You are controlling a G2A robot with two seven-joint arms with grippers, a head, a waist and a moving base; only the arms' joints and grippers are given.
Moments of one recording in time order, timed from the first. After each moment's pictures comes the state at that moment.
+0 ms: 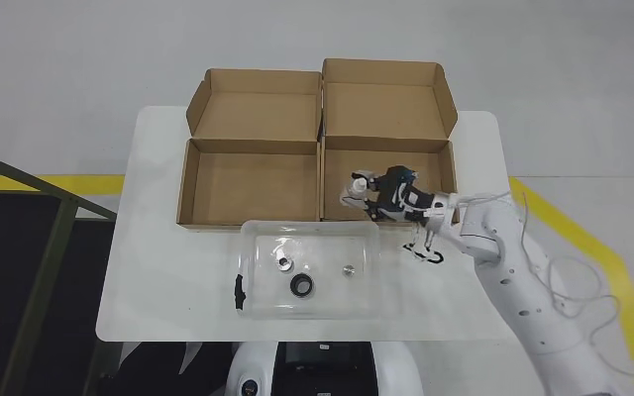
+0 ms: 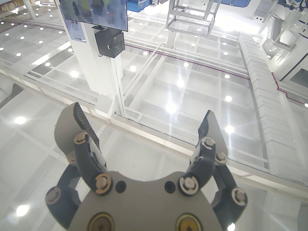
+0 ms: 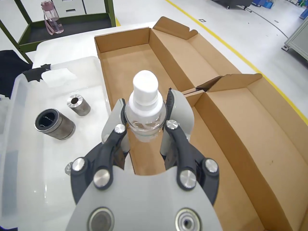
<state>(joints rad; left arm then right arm) -0.39 -0.34 -0.21 -1.15 3.07 0.45 0.08 -0.98 -1.10 1.14 -1.60 -1.12 -0.81 0.22</state>
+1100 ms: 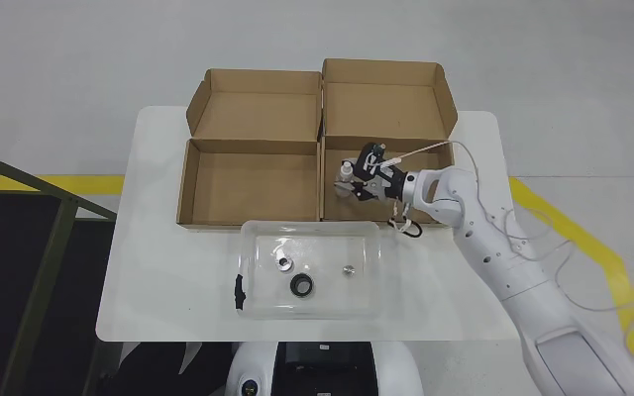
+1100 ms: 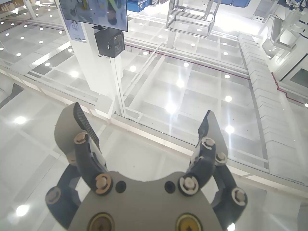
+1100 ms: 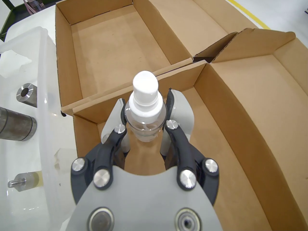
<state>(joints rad) -0.39 -0.34 -0.21 -1.15 3.07 0.45 0.08 -0.67 -1.19 0.89 -1.13 -1.11 -0.79 0.18</state>
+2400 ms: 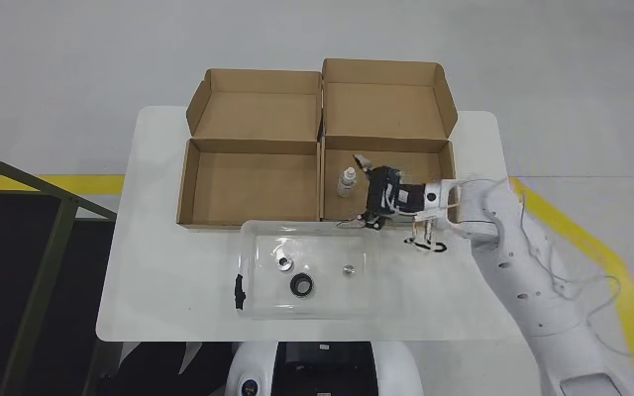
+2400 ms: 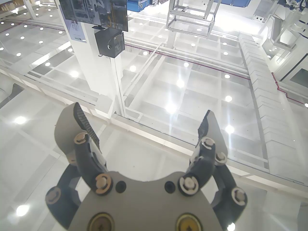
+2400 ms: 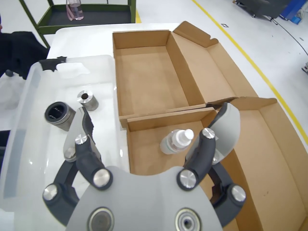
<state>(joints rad) -0.39 -0.34 -0.21 -1.15 3.07 0.45 0.08 -0.91 -1.10 1.12 -1.66 -1.10 -0.98 0.33</state>
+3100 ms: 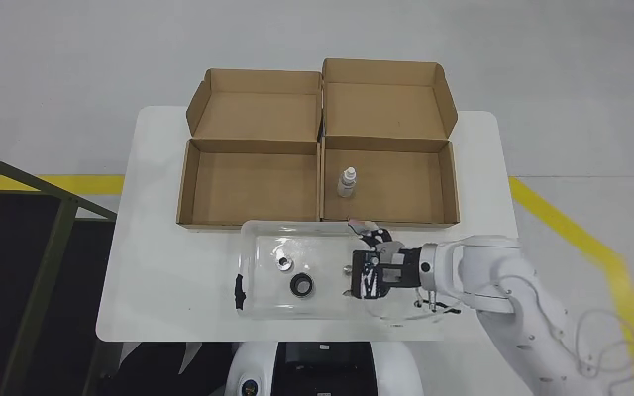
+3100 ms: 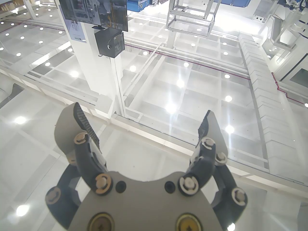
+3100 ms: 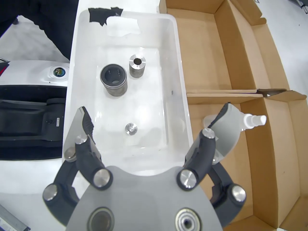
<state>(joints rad) -0.39 -0.34 -0.21 -1.15 3.07 0.45 0.08 -1.22 -1.04 1.17 -2.06 -1.12 -0.95 0.71</state>
